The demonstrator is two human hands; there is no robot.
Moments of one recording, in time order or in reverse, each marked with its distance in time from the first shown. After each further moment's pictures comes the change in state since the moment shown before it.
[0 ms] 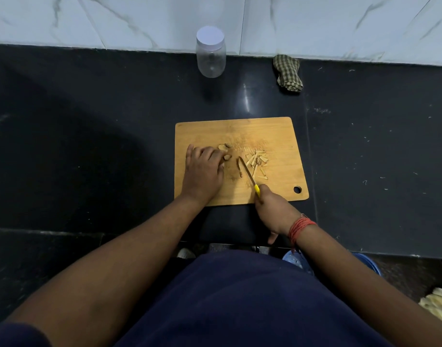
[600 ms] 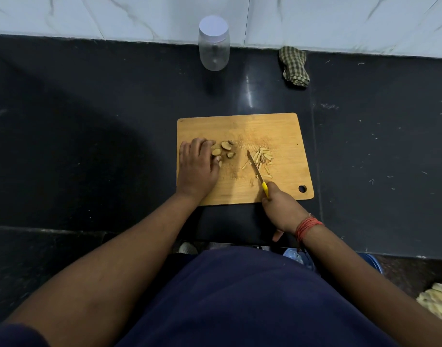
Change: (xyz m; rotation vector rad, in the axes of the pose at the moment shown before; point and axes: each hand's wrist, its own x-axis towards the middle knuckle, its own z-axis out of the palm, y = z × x) left_hand 0.000 -0.017 -0.002 -0.088 0.073 -0.103; right_hand 0.004 0.002 -0.006 0.018 0.019 0.019
